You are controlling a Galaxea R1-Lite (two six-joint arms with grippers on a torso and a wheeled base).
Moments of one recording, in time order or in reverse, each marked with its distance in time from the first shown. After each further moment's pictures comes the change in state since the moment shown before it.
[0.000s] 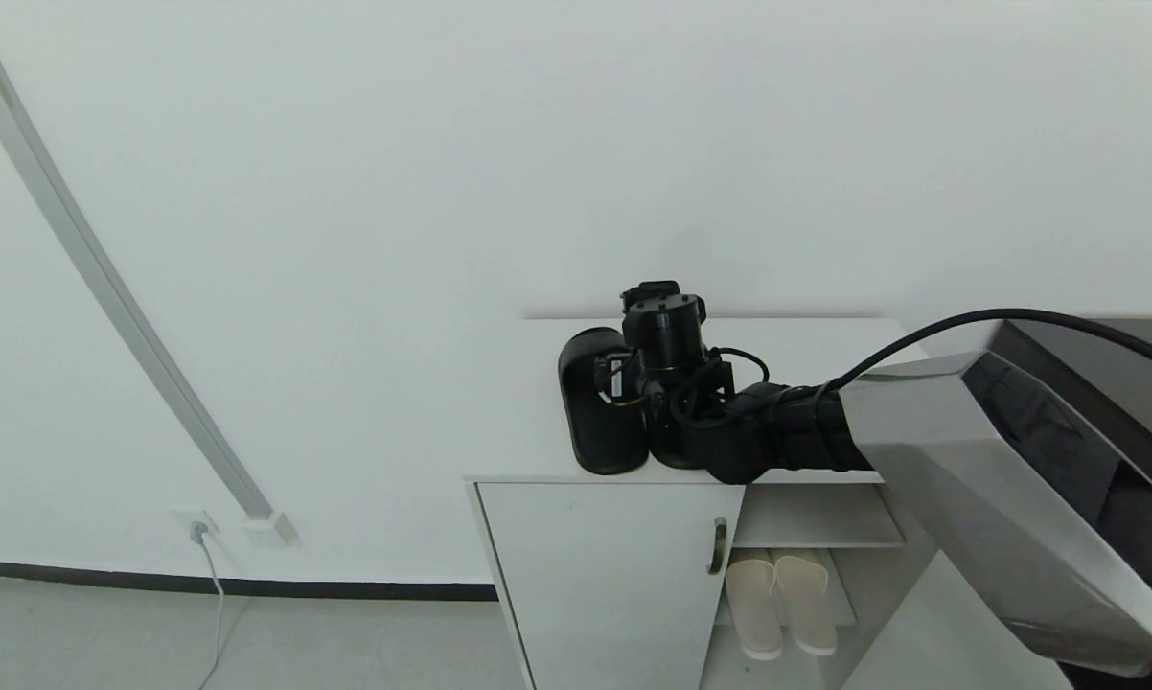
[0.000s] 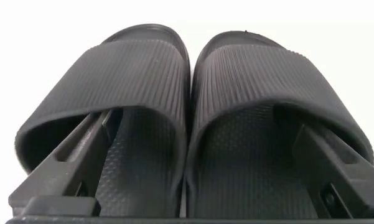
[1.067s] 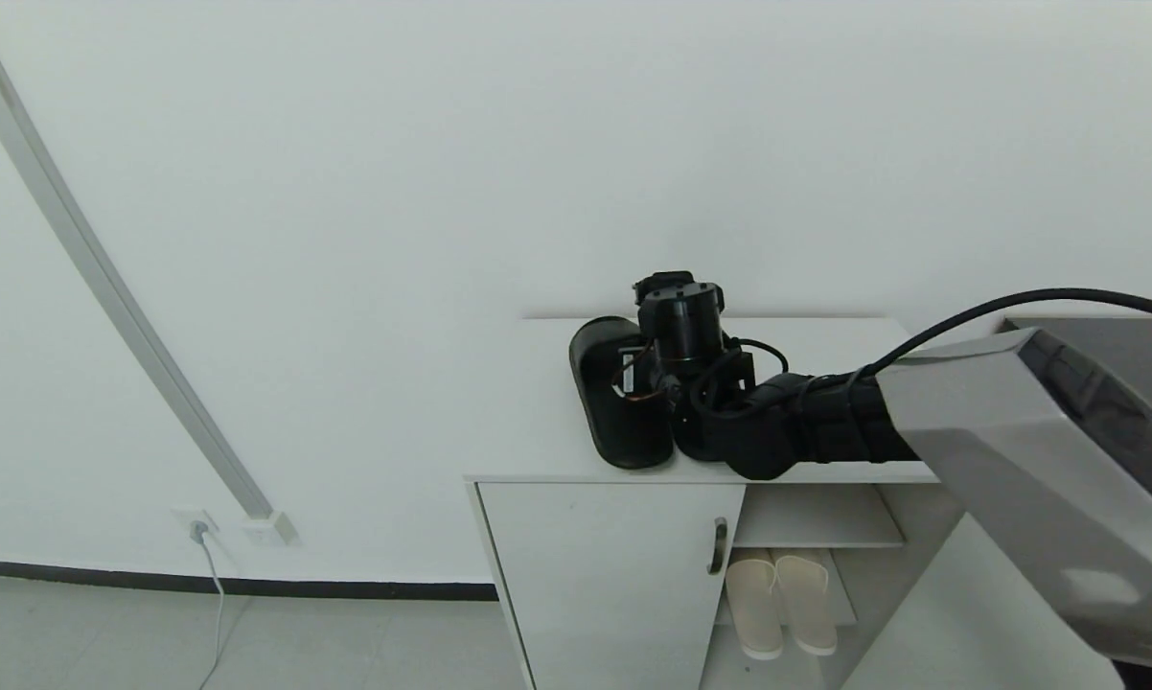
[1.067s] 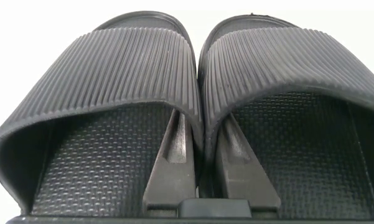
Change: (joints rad) left arm 0.000 0.000 0.000 0.000 0.000 0.001; right arm -0.001 -0.102 0.130 -0.012 0.013 0.002
